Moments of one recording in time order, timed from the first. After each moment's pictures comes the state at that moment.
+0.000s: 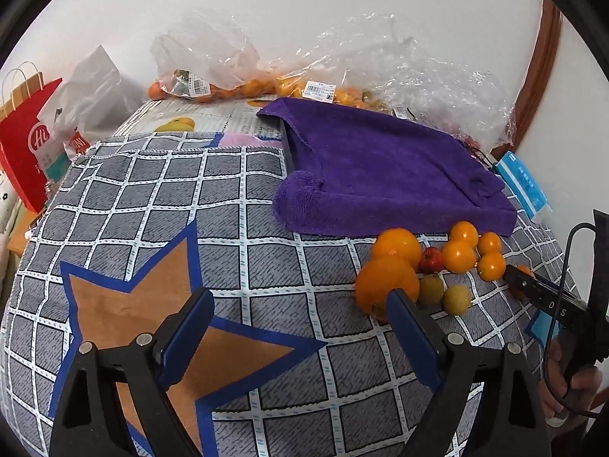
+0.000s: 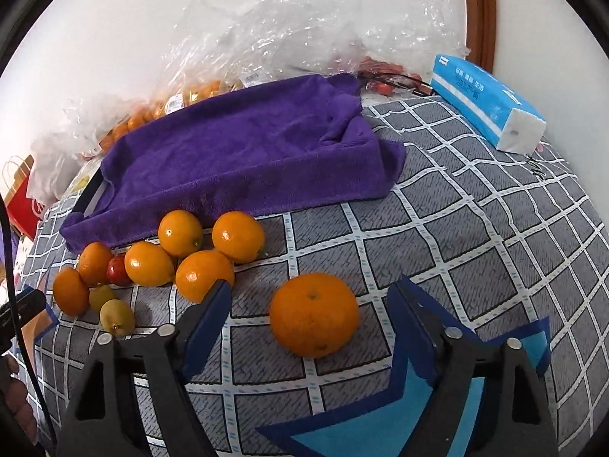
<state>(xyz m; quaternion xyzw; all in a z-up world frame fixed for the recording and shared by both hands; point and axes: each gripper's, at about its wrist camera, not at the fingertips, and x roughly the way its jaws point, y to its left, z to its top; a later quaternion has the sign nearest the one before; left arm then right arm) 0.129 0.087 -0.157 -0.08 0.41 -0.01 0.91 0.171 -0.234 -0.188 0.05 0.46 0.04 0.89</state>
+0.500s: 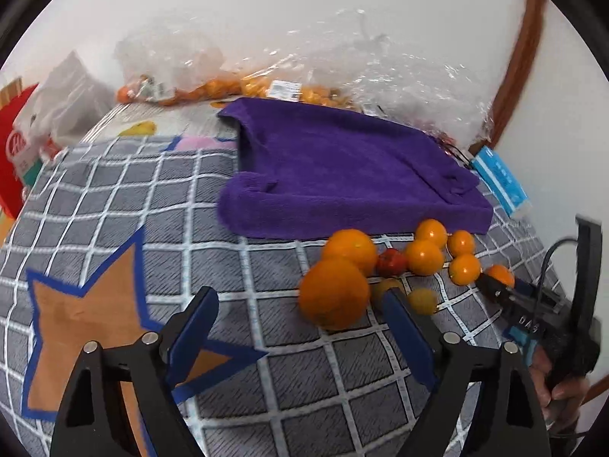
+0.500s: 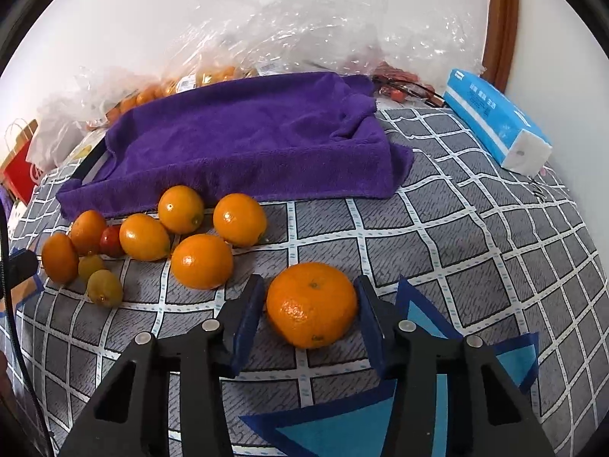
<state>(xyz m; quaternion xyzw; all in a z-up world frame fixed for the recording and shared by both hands) 0.136 0.052 -0.160 -0.07 0.40 -0.06 0.91 0.166 -0.228 -0.192 -0.01 0.45 0.05 0.89</state>
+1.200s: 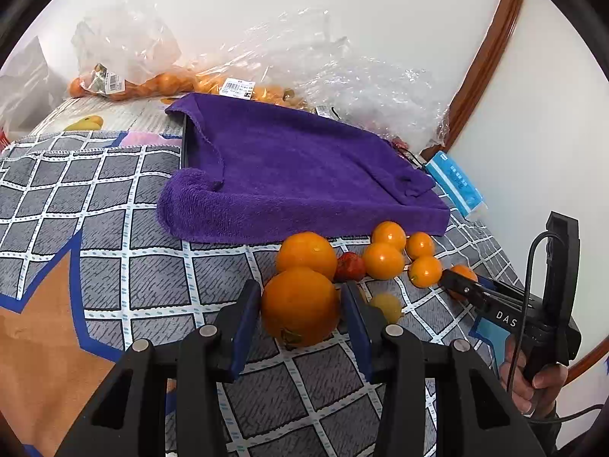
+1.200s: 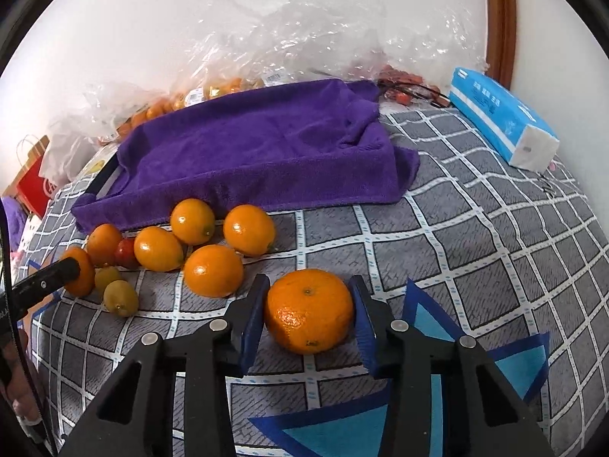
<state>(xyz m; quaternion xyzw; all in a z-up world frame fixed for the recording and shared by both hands) 0.145 0.054 -0.172 -0.13 0.38 -0.16 0.90 0.162 -0.230 -0.190 0.01 0.44 0.07 0.90</state>
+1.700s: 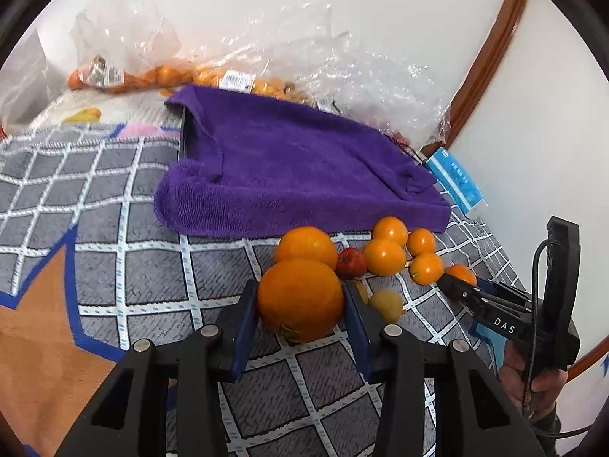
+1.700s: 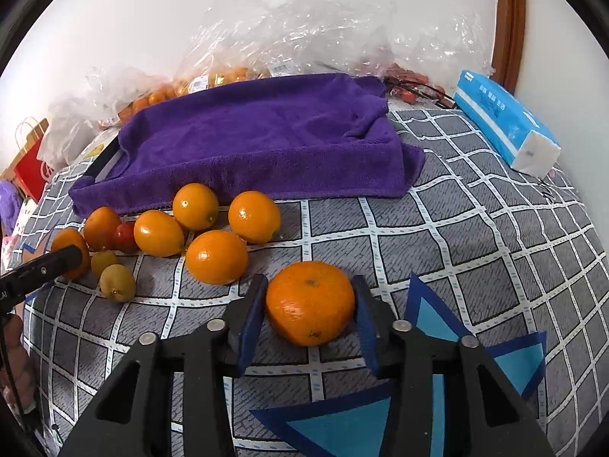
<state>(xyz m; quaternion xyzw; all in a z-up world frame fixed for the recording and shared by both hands) 0.143 0.055 -0.174 -0.13 0.38 -0.16 0.90 0.160 -0.225 -0.195 0.00 0.45 0.07 0.89</state>
